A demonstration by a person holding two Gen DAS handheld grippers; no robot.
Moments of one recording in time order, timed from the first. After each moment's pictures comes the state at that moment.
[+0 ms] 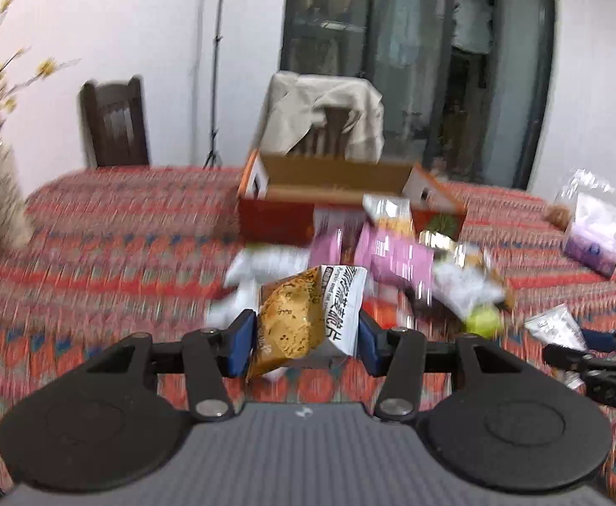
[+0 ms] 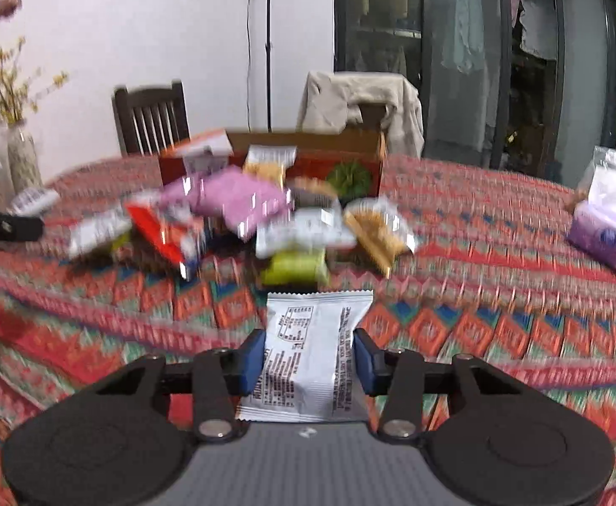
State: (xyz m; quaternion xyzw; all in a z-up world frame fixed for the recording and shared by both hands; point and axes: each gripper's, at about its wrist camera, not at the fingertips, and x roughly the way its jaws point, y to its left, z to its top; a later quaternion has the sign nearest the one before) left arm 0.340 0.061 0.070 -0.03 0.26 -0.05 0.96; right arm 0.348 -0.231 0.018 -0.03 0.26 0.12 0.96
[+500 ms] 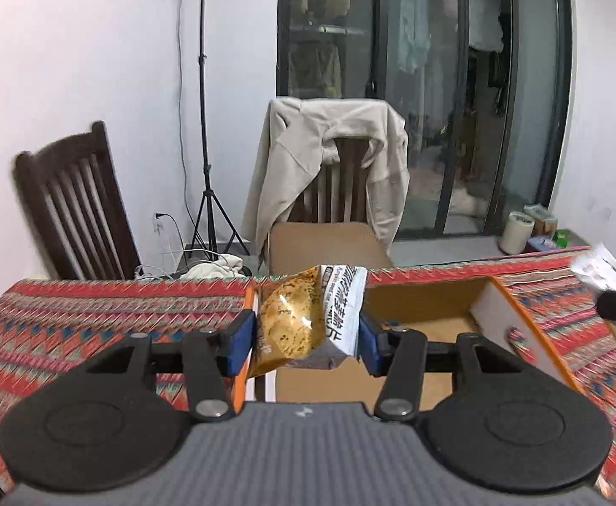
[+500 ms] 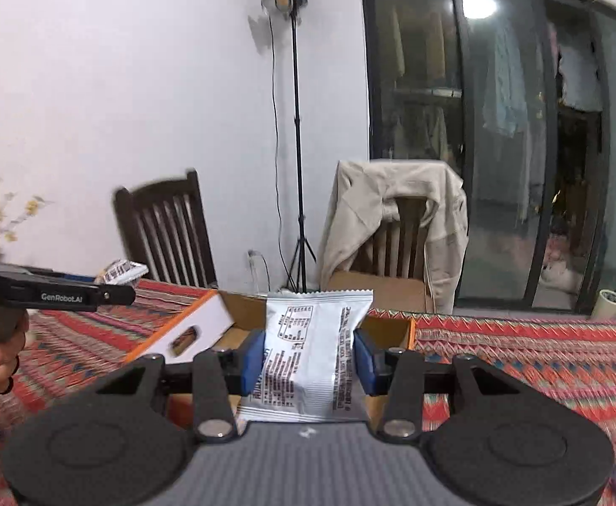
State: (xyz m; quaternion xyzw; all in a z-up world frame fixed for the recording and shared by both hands) left arm 0.651 0.061 0.127 0.01 0.27 -0.03 0.96; right arm 0.625 -0.214 0.151 -0.03 0.22 0.17 0.96
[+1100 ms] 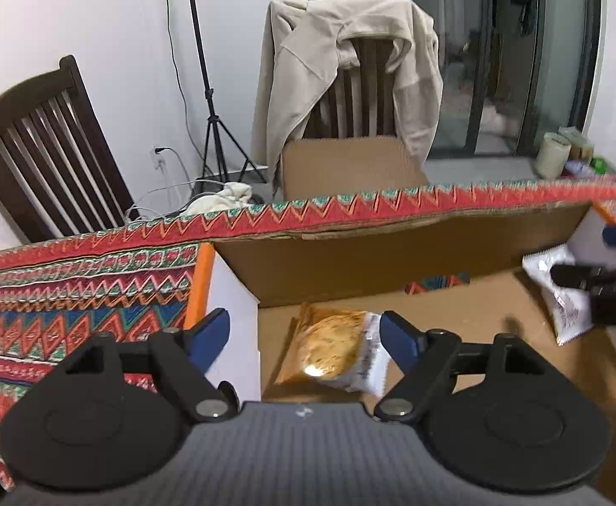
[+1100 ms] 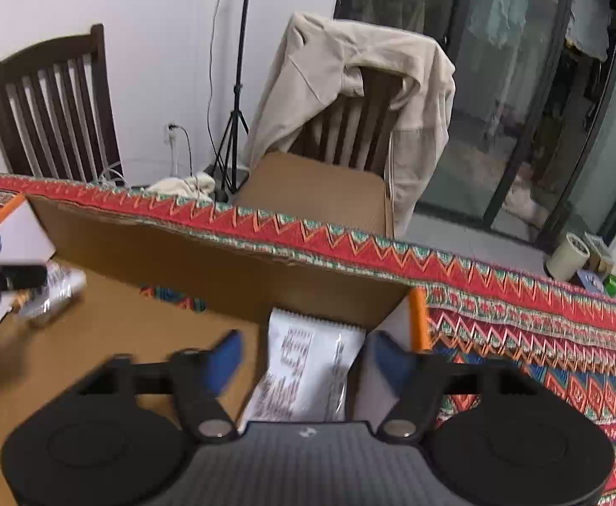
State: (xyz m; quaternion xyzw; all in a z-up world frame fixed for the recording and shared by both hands) left arm 0.766 0.050 0.028 0.05 0.37 0.00 0.93; right arm 0.819 -0.172 0.033 -0.10 0.36 0.09 0.92
